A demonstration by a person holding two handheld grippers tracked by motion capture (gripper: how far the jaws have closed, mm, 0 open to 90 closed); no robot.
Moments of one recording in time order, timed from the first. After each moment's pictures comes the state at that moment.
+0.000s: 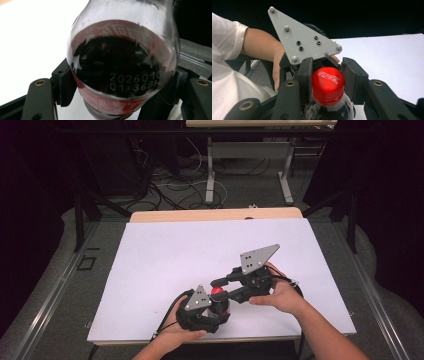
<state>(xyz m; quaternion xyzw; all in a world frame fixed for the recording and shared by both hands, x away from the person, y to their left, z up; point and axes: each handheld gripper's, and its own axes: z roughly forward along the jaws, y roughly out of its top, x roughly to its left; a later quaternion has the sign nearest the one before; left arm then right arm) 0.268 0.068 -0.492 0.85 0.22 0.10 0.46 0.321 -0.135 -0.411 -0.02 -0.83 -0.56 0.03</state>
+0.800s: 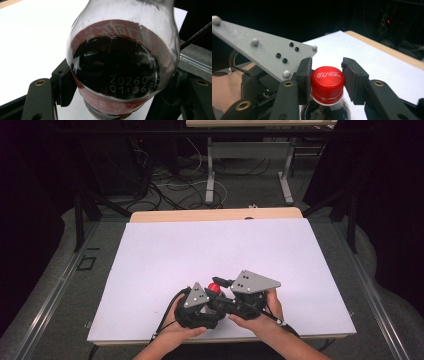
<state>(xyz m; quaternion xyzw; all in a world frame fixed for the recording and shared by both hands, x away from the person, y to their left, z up) 0.271 0.072 -0.490 0.84 0.26 0.11 0.46 0.258 -0.109 -0.418 -0.24 -0.77 -0.56 -0.18</state>
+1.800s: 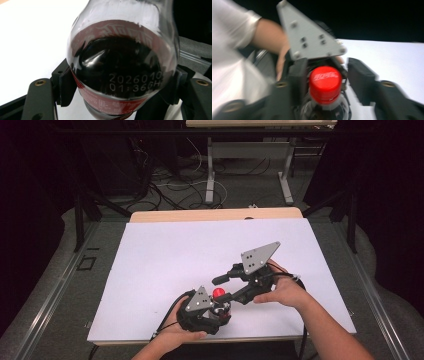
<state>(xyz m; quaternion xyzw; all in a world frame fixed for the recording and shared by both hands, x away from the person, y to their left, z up) 0.268 0.068 -0.490 0.86 0.22 0.09 0.46 0.327 -0.139 -0.407 0.01 -0.83 -0.55 0.02</state>
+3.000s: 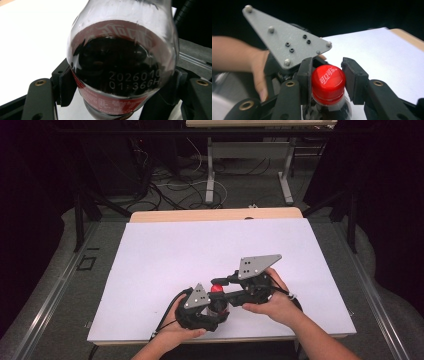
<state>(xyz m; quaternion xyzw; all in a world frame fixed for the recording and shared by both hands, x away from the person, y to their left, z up) 0.270 0.071 -0.487 0.86 0.22 0.09 0.46 0.302 -0.130 -0.409 -0.09 -0.83 -0.54 -0.03</state>
